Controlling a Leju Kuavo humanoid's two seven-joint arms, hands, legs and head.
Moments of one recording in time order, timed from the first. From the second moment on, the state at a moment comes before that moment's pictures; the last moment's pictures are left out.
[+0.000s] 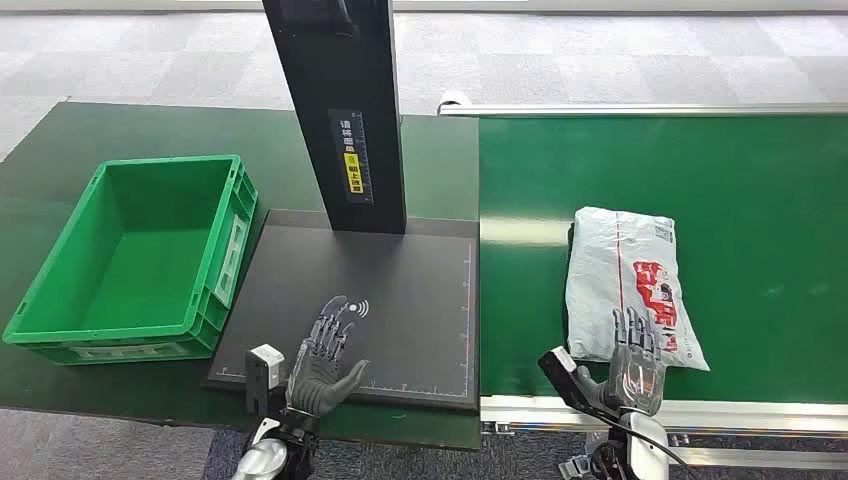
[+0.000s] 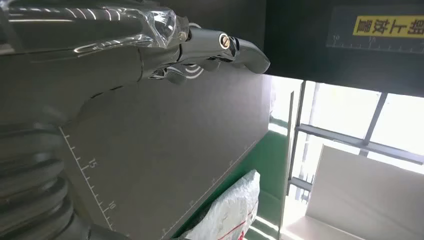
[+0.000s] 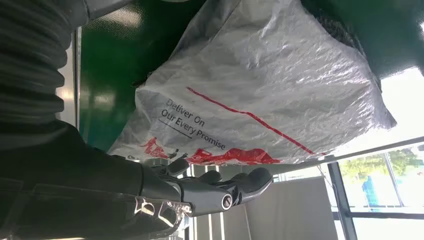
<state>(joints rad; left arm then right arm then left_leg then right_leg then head) -0.13 -0.16 -0.24 -1.04 0.15 -0.07 -0.58 -0.27 0.06 -0.31 -0.60 1.41 -0.69 -0.24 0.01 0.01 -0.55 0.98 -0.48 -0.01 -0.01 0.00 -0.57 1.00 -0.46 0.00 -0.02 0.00</state>
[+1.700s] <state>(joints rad) -0.15 -0.17 -0.25 -1.02 0.15 -0.06 -0.57 -0.36 0.13 -0.43 -0.47 1.31 -0.69 -0.34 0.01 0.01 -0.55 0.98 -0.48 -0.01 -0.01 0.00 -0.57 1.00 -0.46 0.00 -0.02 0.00</state>
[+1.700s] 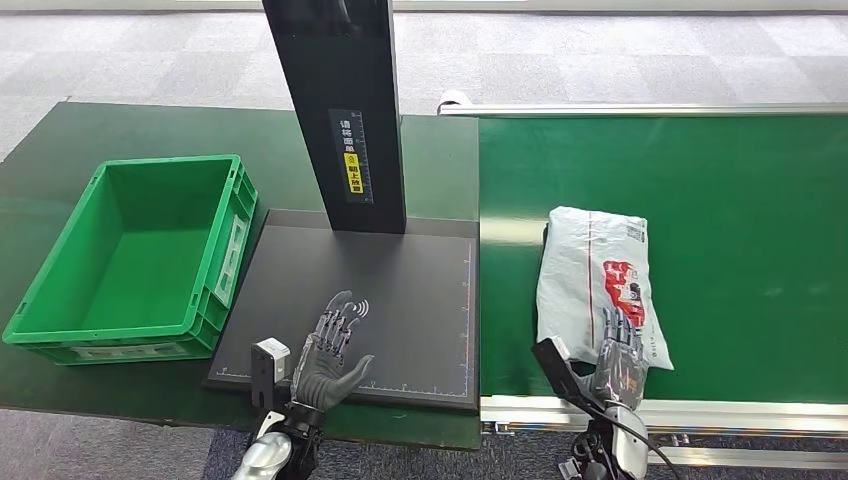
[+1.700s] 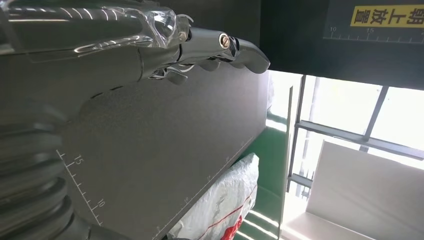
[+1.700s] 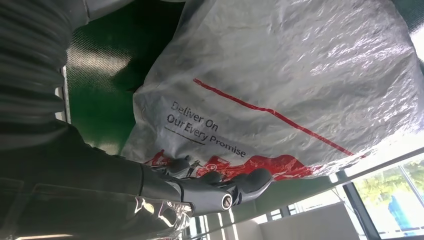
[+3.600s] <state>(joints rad) -0.13 -0.16 -0.25 -1.06 0.13 -0.04 -0.56 -0.38 0.13 -0.45 -0.43 1.29 -0.69 -0.38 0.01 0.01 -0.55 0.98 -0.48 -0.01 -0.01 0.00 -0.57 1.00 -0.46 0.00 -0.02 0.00</state>
